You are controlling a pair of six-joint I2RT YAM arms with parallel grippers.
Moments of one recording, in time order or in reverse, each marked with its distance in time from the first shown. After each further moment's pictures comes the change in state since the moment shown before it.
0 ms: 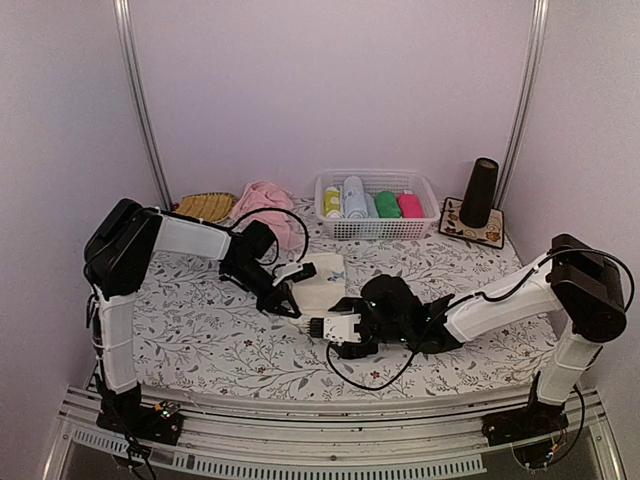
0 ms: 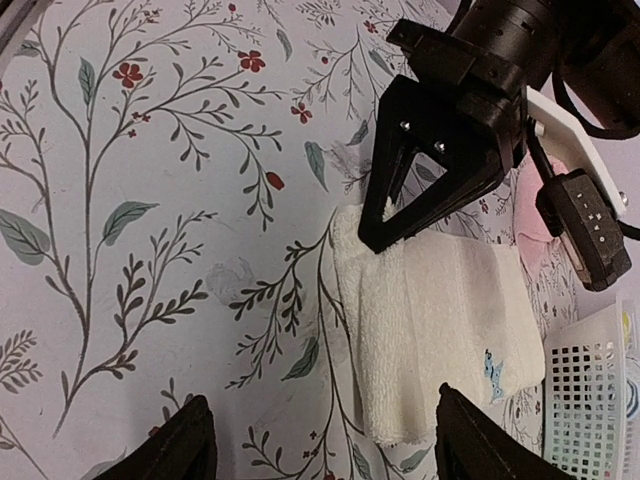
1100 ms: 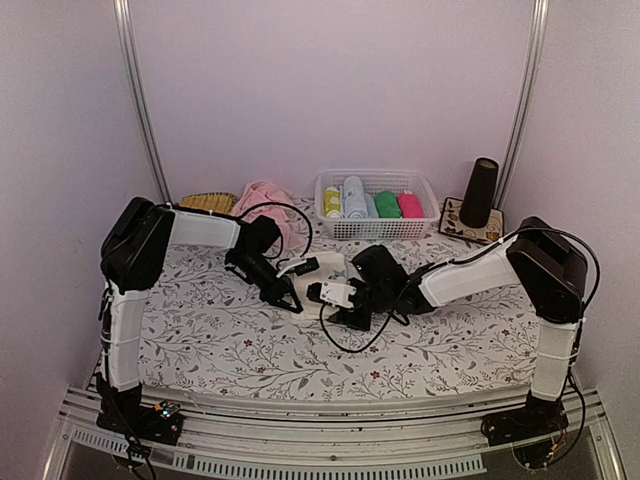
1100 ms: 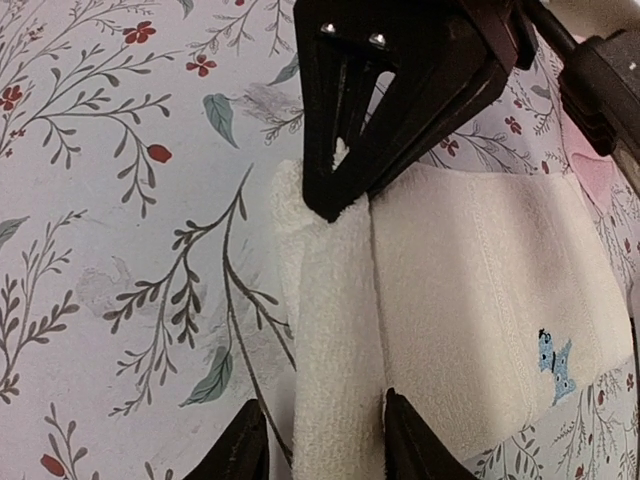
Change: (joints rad) left arm 0.027 0.136 0.219 -0.219 0.052 0.024; right arm -0.190 0.218 0.269 -0.203 -0.214 0.143
